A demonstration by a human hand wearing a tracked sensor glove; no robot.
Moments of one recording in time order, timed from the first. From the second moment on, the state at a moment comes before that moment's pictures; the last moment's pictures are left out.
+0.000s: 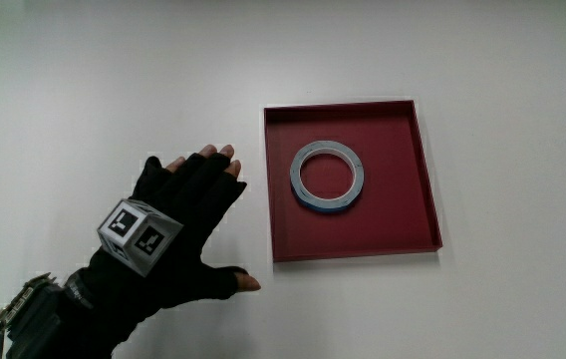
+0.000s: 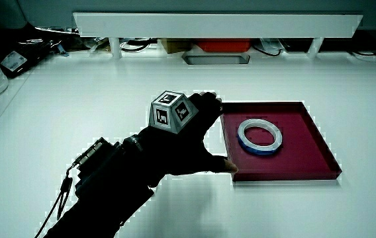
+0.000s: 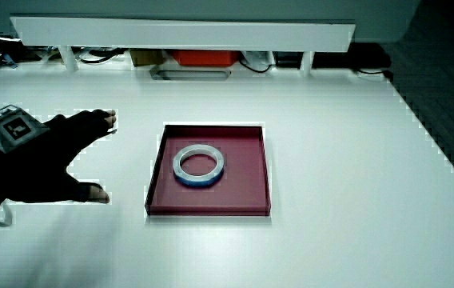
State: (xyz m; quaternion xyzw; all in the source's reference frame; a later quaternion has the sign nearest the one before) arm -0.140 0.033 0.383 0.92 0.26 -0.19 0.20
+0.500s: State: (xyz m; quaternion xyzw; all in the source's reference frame) arm -0.108 0.015 0.415 0.91 0.26 -0.22 0.22
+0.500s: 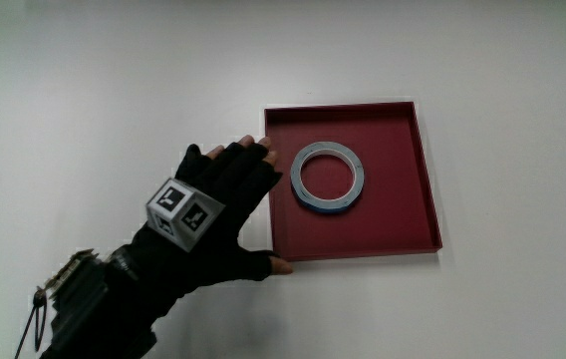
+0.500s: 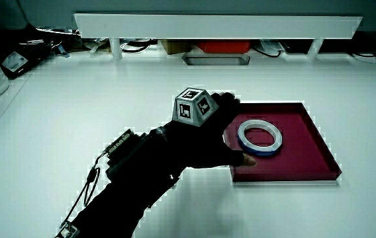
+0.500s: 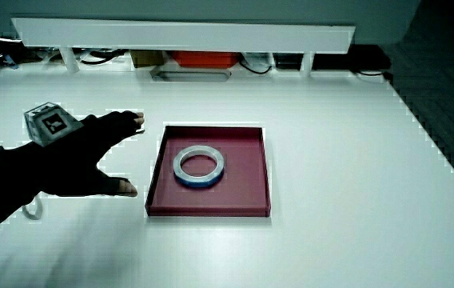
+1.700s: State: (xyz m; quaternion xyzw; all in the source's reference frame) arm -0.017 -0.009 0.487 0.91 0.27 -0.15 0.27
